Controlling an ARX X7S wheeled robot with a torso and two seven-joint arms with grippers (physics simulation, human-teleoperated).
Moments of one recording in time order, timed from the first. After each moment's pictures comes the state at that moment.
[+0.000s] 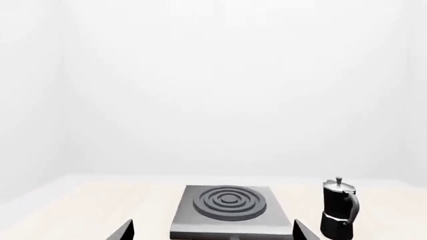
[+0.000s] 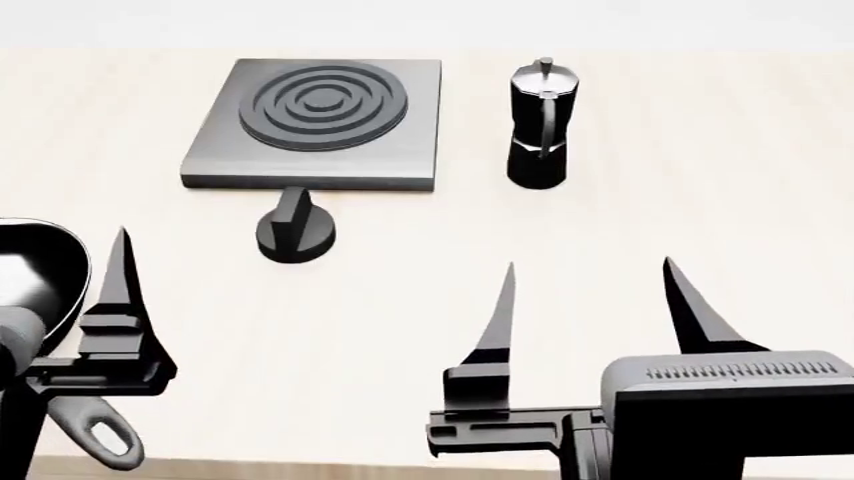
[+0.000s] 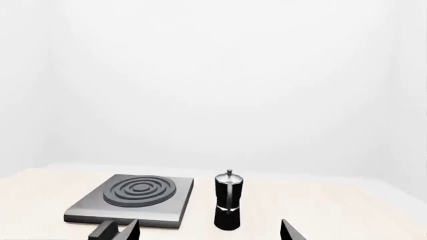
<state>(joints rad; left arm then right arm) -0.31 -0.13 0.06 0.71 -0.19 -0.73 -0.20 0.27 0.14 -0.04 -0.88 0.19 0.90 0.14</state>
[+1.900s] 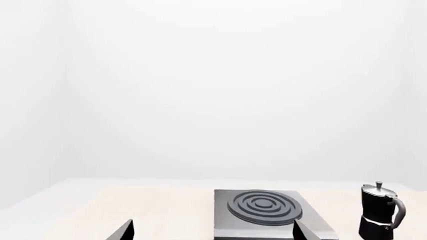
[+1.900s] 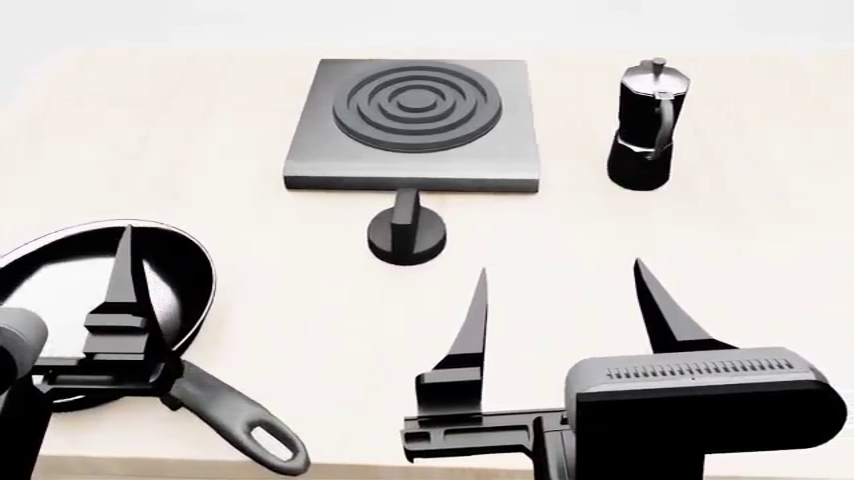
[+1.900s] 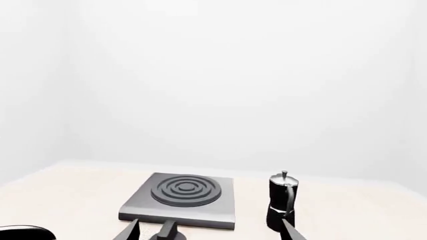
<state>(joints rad) -0.31 -0.18 0.09 0.71 -0.26 -0.70 -0.27 0.28 0.19 -0.11 -0.86 0.24 0.87 0.22</state>
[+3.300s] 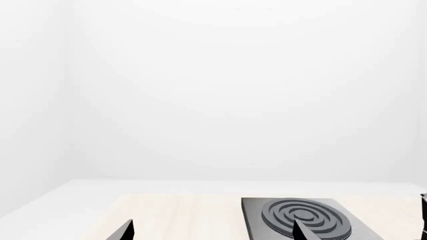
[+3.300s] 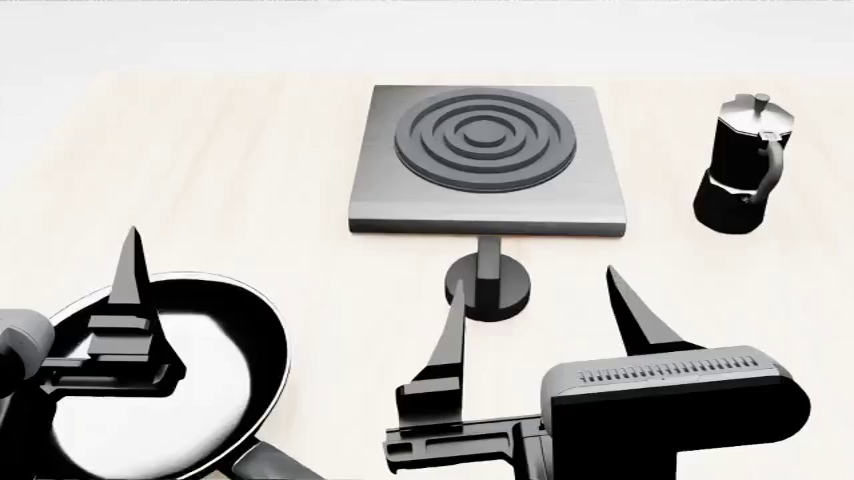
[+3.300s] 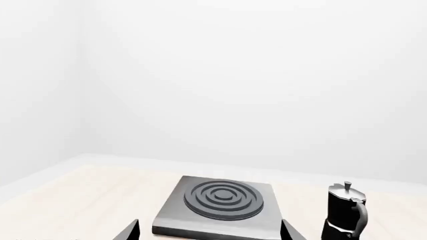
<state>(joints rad) -0.31 -0.21 0.12 0.69 -0.29 -0.68 -0.31 0.28 0.22 -0.16 -0.83 0.28 0.84 0.24</state>
